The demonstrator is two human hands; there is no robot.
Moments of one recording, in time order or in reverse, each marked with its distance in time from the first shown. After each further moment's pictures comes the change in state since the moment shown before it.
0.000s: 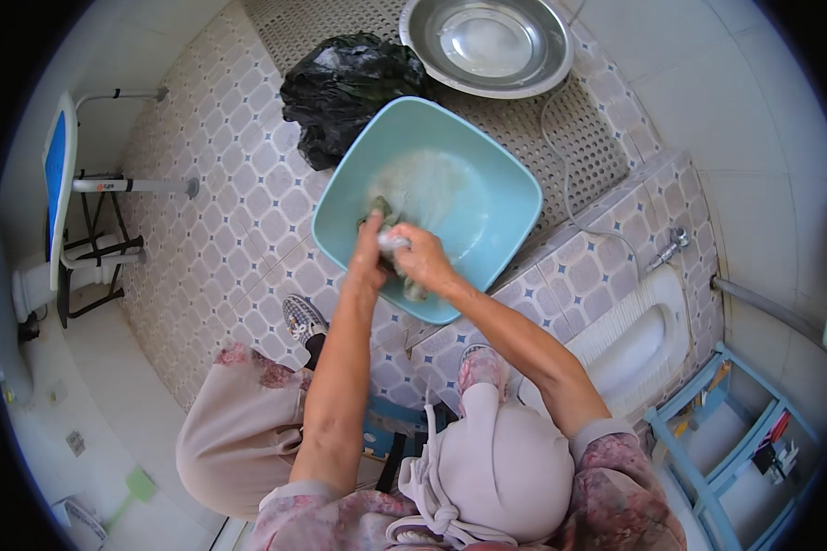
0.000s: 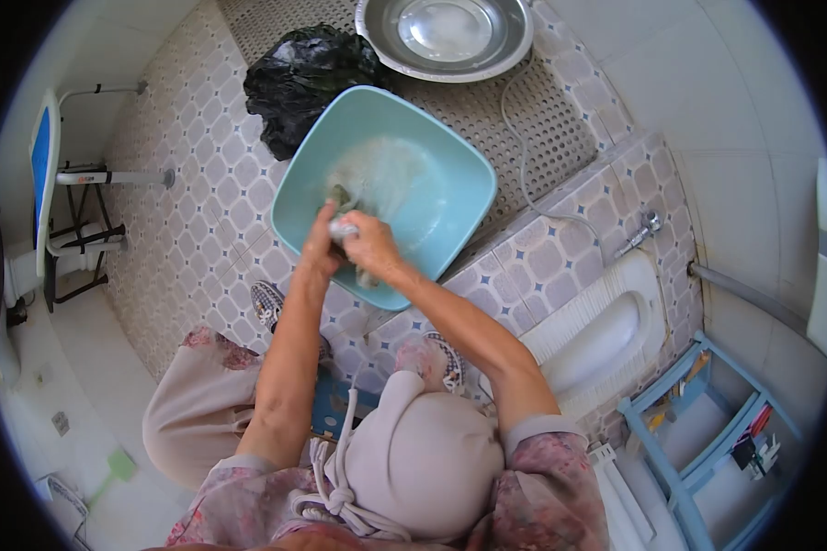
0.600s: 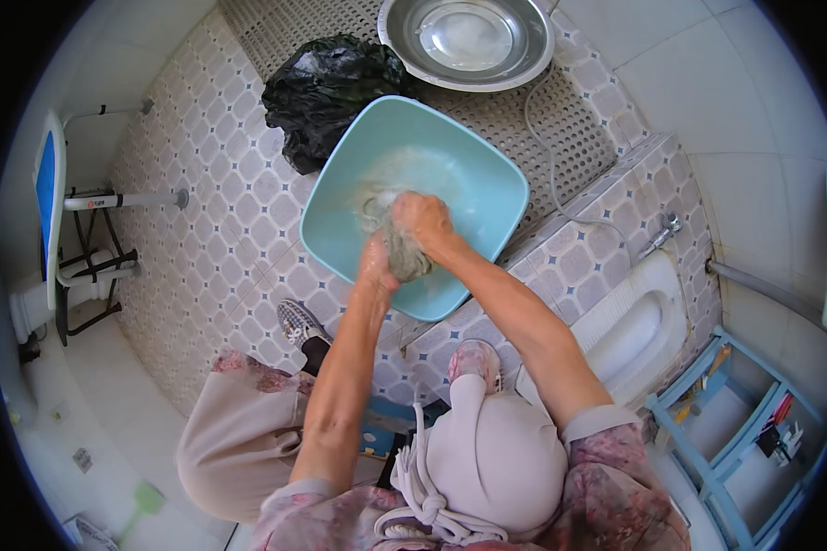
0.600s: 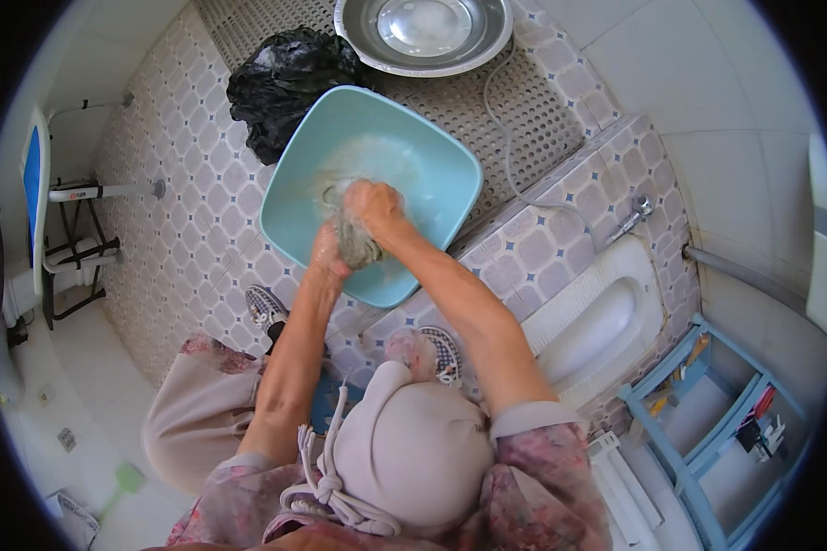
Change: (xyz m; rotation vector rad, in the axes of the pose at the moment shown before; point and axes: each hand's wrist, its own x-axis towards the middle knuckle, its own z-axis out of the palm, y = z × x) left_hand 0.003 -0.032 0.027 -0.217 -0.245 0.040; right_hand 0.045 0.014 -0.021 -0.580 0.258 -0.121
